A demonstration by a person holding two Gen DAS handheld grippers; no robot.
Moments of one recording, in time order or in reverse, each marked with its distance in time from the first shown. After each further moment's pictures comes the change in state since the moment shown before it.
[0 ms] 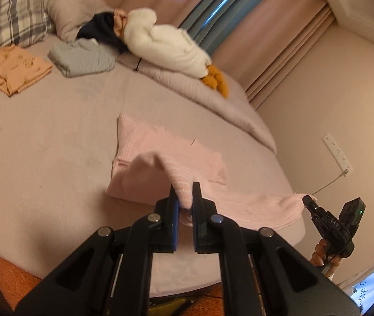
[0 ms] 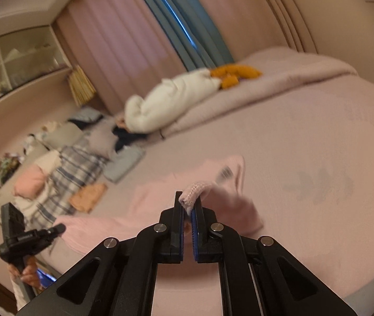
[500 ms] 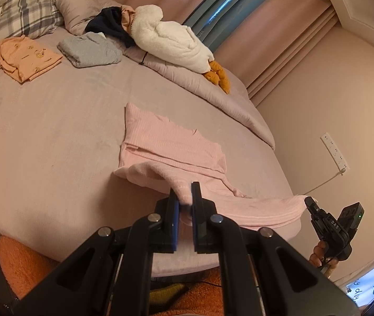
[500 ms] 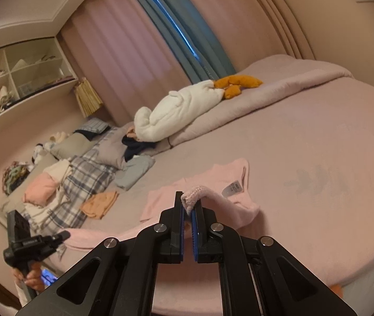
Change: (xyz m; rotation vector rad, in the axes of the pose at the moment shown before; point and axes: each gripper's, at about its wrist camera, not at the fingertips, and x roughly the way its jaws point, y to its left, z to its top) left arm -0.019 0.006 -0.017 -0.036 0.041 0.012; right arm -0.021 0.006 -0.021 0.045 -0.018 0.015
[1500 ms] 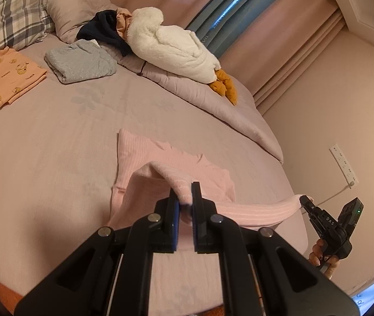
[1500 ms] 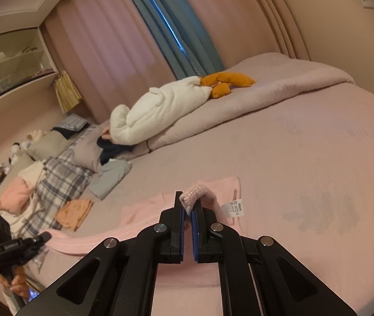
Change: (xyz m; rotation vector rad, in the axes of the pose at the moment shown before) left arm 0.072 0.006 0.075 -0.004 -0.028 0.020; right arm 0.091 -0.020 0.054 -0.032 0.028 -0.087
